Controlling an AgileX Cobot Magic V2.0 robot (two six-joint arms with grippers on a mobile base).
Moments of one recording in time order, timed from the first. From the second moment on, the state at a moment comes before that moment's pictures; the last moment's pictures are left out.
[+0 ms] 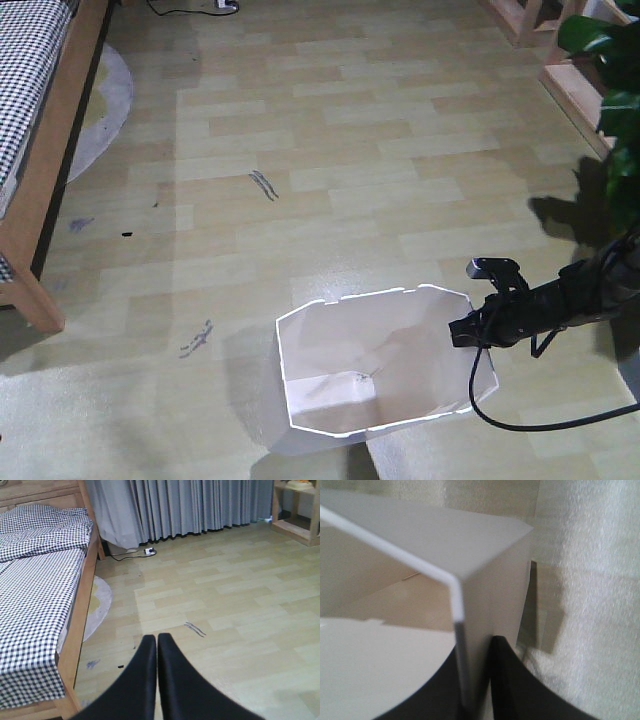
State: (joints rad) left arm 0.00 -0.02 0.03 0.14 0.27 -0.05; right arm -0.16 2.51 -1.07 1.37 0.53 -1.69
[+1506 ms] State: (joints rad) left arm 0.00 -0.02 0.03 0.14 0.27 -0.05; right arm -0.16 2.51 -1.07 1.37 0.53 -1.69
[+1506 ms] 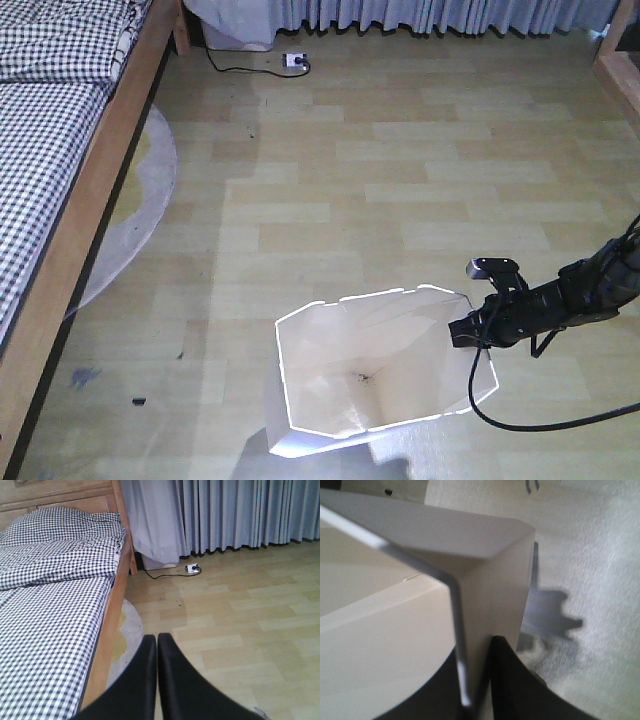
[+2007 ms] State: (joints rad) left arm 0.00 -0.02 0.03 0.14 0.27 -0.05; right arm -0.16 2.51 -1.07 1.38 0.53 -1.69
